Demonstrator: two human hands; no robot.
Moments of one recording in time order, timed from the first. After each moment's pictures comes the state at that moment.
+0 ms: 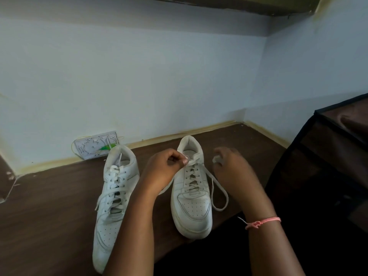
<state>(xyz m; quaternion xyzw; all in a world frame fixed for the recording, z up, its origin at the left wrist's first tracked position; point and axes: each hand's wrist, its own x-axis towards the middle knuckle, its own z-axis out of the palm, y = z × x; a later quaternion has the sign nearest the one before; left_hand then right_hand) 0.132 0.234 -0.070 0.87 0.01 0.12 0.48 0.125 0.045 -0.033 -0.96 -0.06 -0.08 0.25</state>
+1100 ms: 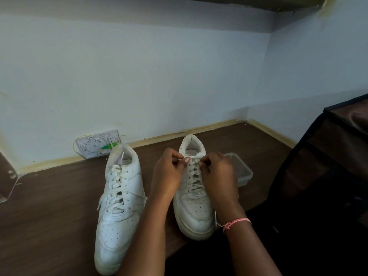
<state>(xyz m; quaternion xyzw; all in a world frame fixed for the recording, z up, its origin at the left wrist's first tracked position) 0.147 0.217 -0.102 0.84 0.08 0.21 0.50 0.149 0.080 -0.096 -0.89 -0.10 -0.26 0.35</state>
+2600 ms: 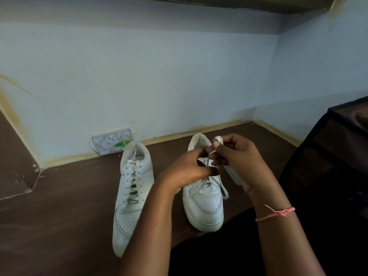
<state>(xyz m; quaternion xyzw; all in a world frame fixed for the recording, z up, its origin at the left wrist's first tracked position) 0.105 0.210 -0.036 0.82 -0.09 -0.06 0.56 0.114 0.061 -0.010 -0.70 -0.08 0.03 0.71</state>
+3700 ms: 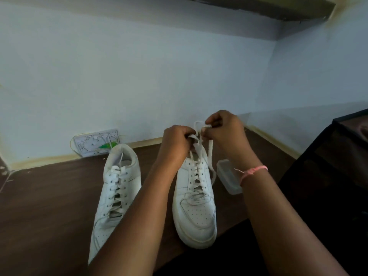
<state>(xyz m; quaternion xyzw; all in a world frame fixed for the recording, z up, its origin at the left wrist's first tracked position) 0.181 0.217 -0.029 0.85 -0.02 0.20 0.49 0.195 0.082 0.010 -0.84 -0.10 -0.13 0.51</state>
